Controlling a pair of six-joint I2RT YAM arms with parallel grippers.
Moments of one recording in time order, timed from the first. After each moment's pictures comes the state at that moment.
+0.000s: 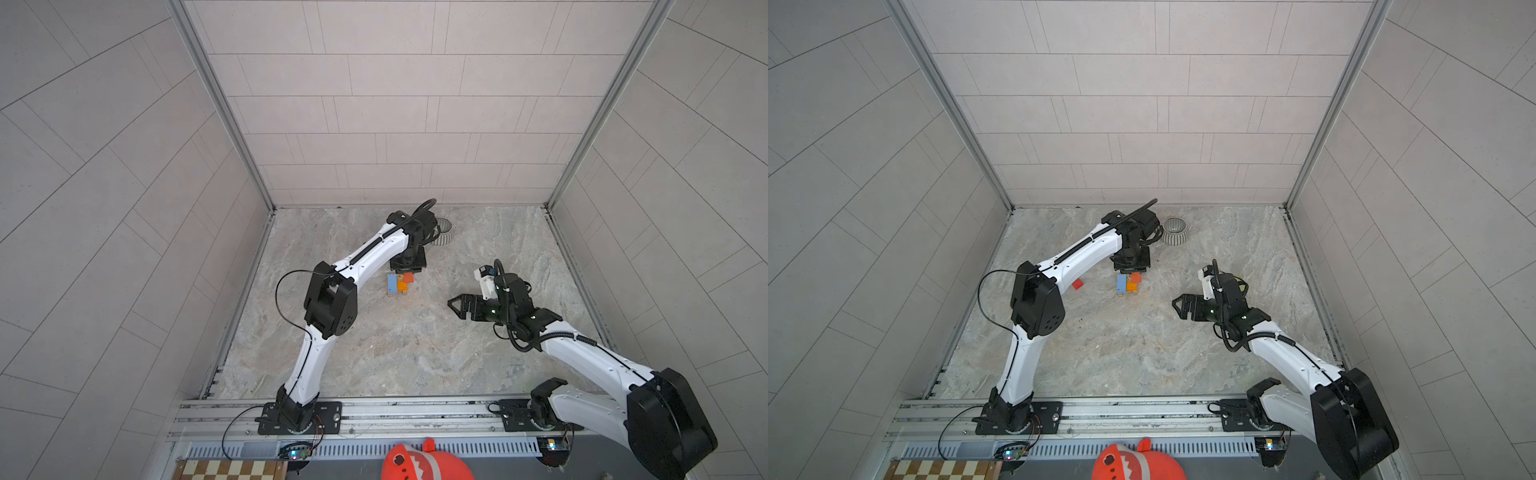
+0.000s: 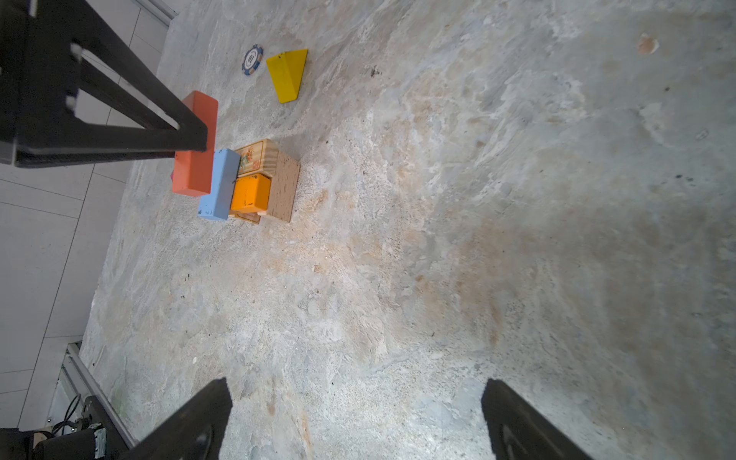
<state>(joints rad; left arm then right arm) -0.65 2.20 2.08 -1.30 -0.05 -0.75 0.37 1.10 0.52 -0.14 -0.29 0.51</state>
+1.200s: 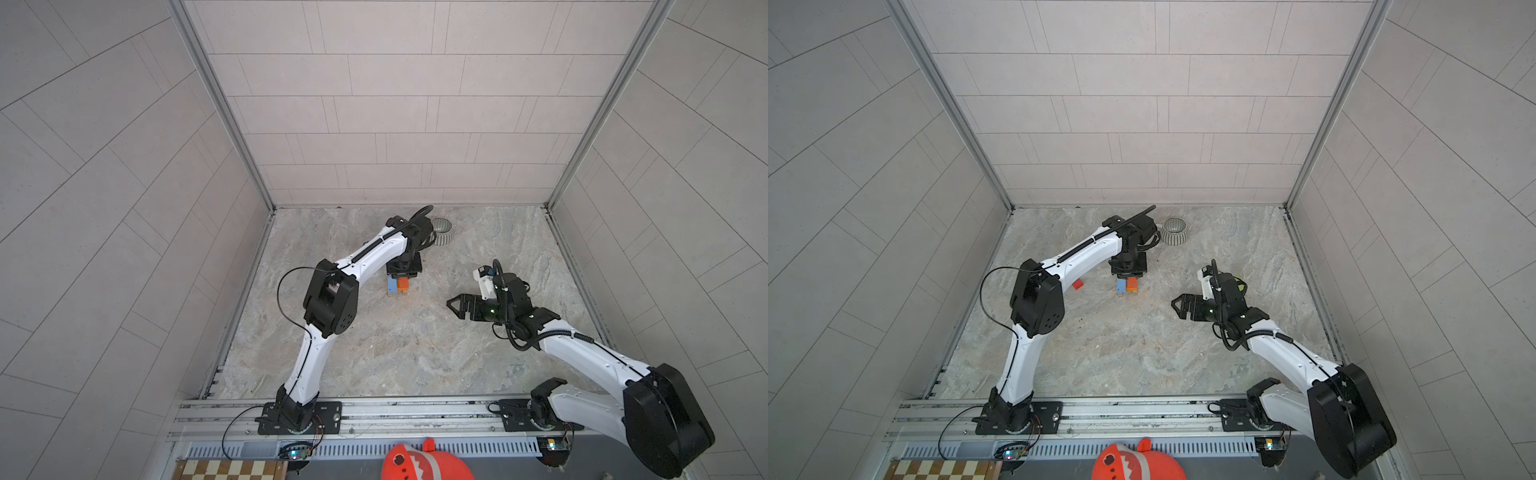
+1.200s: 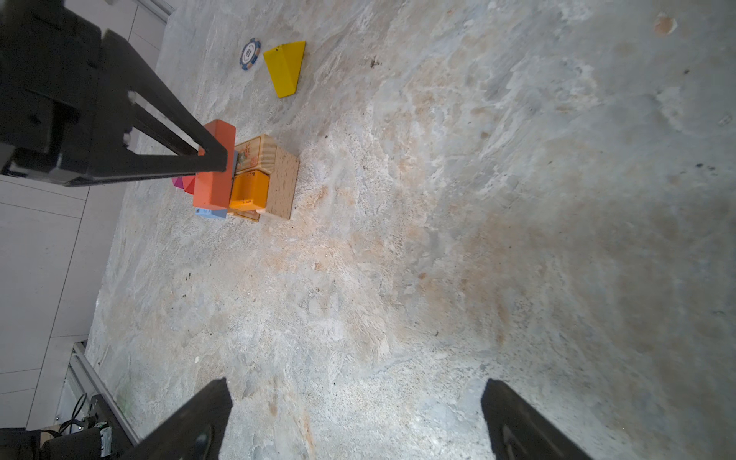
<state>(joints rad) -0.63 2.20 2.00 -1.26 -0.07 -0.74 0.37 1.12 0.52 -0.12 -0.30 0.53</state>
